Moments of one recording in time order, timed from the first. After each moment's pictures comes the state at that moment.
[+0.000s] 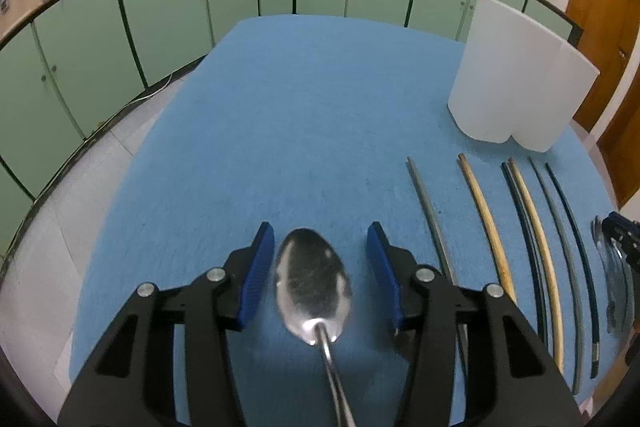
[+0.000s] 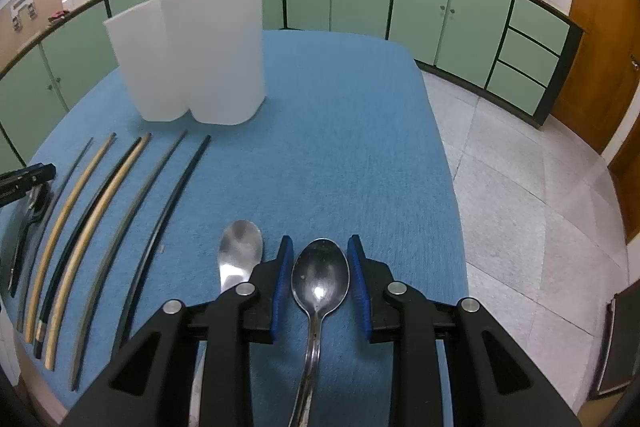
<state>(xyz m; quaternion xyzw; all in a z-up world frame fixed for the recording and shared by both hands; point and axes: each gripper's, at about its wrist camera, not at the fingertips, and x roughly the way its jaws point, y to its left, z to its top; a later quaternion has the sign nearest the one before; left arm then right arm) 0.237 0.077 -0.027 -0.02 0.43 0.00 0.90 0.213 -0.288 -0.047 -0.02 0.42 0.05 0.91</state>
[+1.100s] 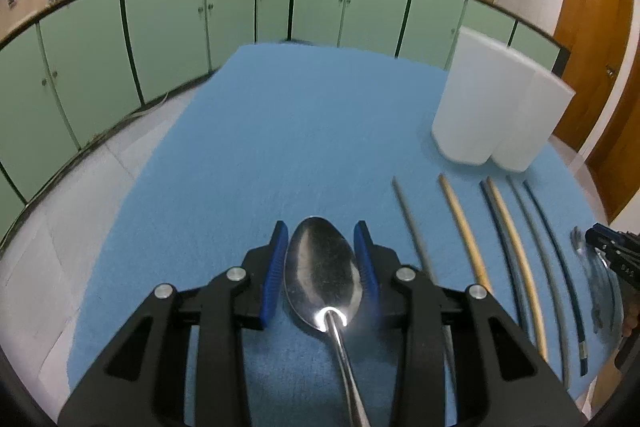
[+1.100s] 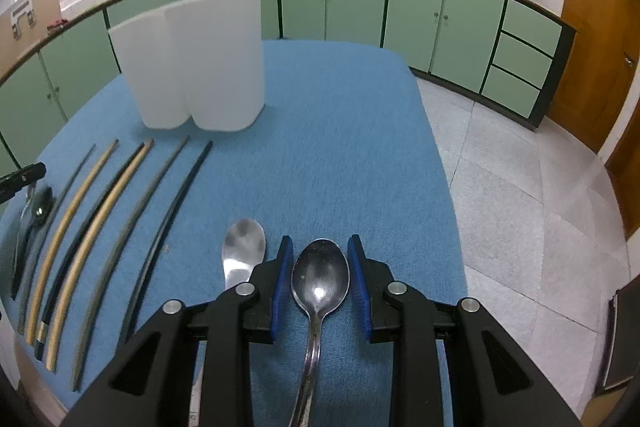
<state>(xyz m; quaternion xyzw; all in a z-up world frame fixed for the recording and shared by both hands) 0.220 0.071 -0.010 -0.04 0.37 -0.02 0.93 0.203 -0.295 -0.042 -0.01 0.40 0.04 0.92</state>
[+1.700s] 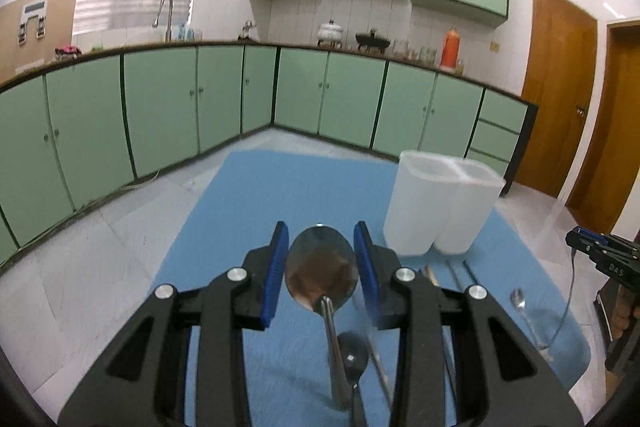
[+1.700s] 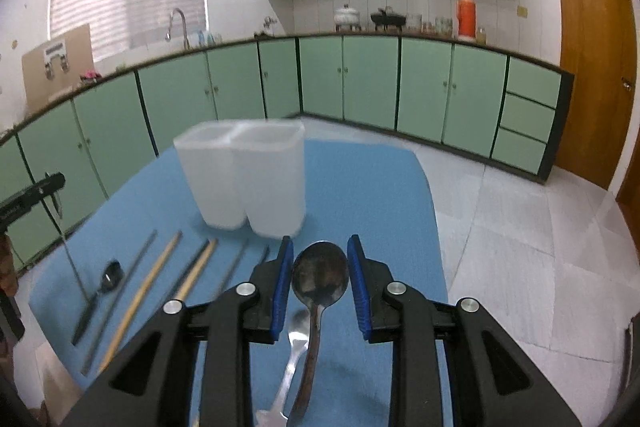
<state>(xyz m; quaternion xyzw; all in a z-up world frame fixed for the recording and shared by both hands) 0.174 0.055 0.072 -0.05 0.22 -0.05 0.97 0.175 -0.282 0.042 0.01 0.27 0.08 0.96</state>
